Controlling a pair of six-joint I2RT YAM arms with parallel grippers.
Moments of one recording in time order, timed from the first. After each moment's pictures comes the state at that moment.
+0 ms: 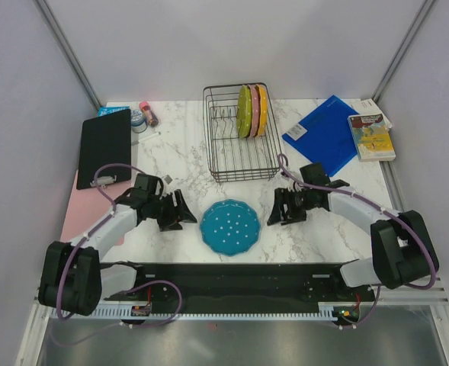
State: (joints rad) left arm -0.17 1.18 0.57 -0.48 0.48 -0.53; right arm 0.30 1.41 0.79 -0.49 -0.59 0.20
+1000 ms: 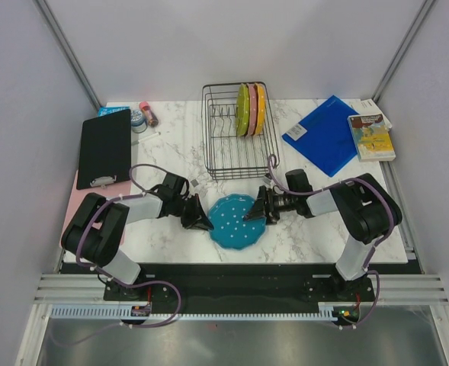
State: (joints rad) left arm -0.41 1.57 0.62 -0.15 0.60 -0.68; right arm 0.38 1.79 0.60 0.37 -1.00 0.69
